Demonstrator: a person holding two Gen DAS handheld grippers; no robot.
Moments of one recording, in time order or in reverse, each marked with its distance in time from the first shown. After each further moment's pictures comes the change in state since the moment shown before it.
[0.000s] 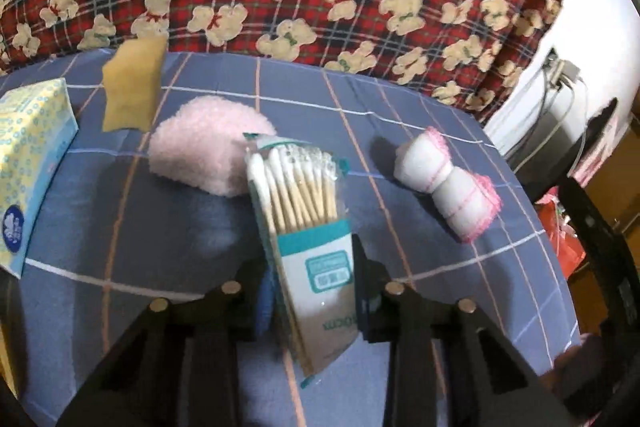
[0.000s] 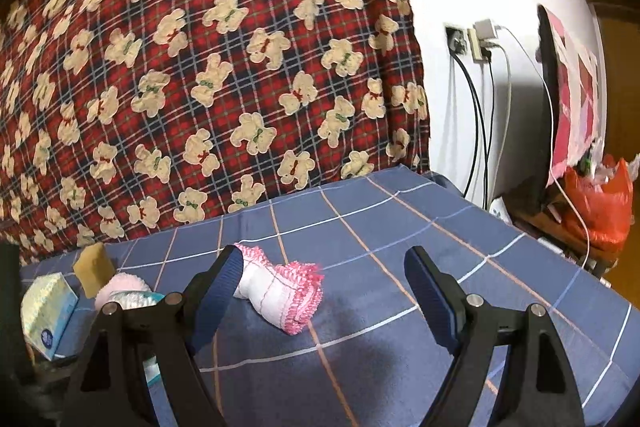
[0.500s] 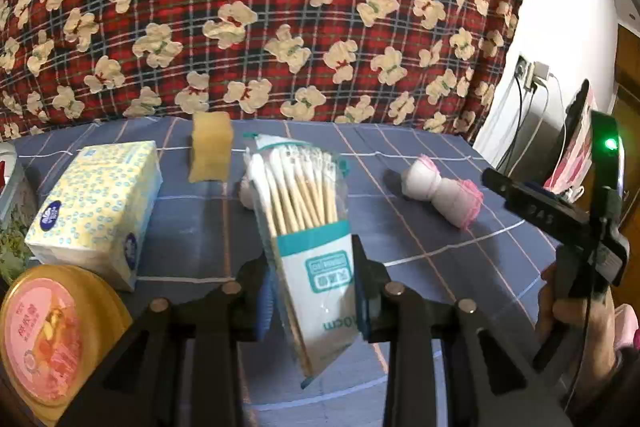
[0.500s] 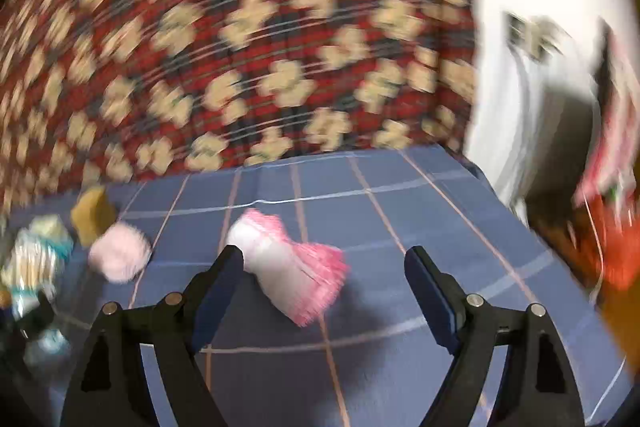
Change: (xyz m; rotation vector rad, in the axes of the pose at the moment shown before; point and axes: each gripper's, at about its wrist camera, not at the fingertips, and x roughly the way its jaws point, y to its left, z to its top) left arm -0.078 0.035 -0.022 0.138 -0.198 0.033; right arm 0.042 0.031 0.014 -0.229 0.181 0.093
